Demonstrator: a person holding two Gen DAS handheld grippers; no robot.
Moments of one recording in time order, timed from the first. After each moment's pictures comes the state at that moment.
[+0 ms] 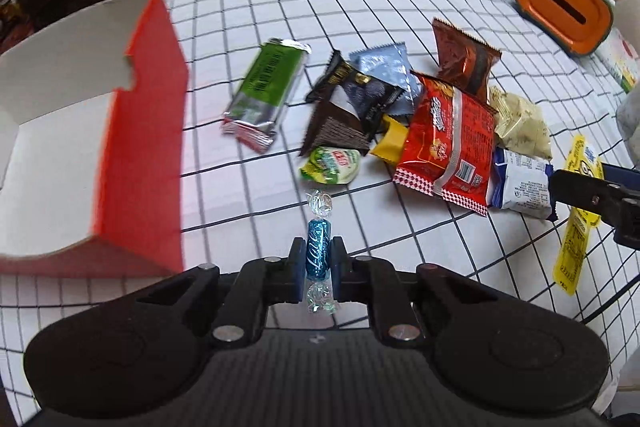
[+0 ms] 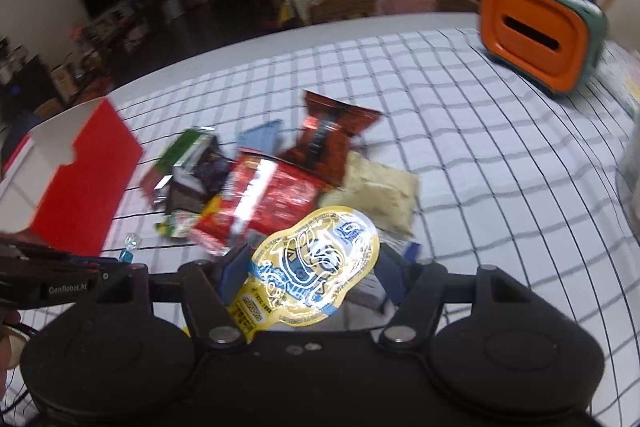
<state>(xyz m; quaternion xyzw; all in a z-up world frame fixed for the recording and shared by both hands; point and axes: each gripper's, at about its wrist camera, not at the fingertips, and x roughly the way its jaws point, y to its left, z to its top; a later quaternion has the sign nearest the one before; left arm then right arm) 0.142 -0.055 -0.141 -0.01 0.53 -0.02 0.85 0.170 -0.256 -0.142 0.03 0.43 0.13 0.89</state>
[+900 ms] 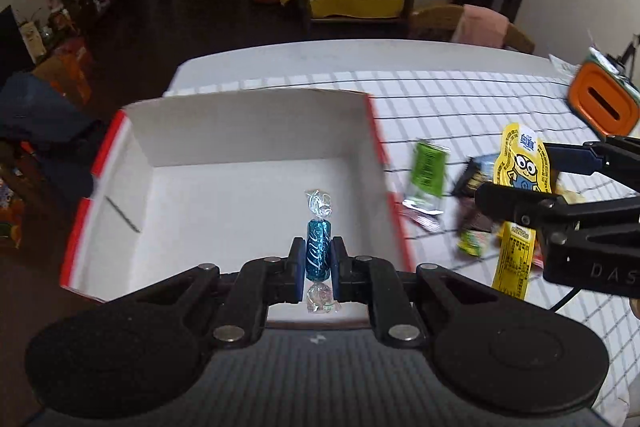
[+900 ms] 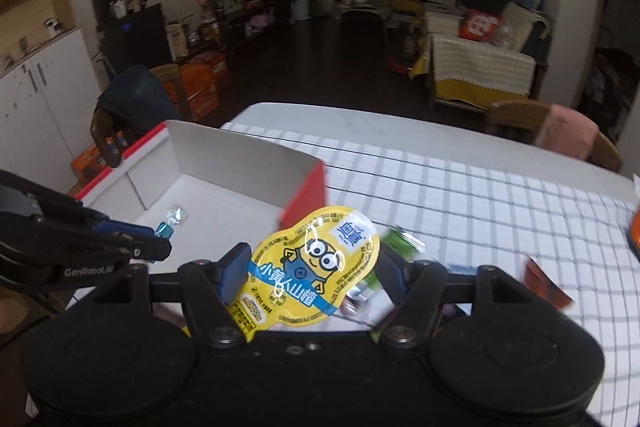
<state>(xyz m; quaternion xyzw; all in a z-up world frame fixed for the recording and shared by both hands) 0.130 0.108 -0.056 -0.03 0.47 0.04 0.88 0.192 -0.046 -0.070 -0.09 0.36 0.28 0.88</state>
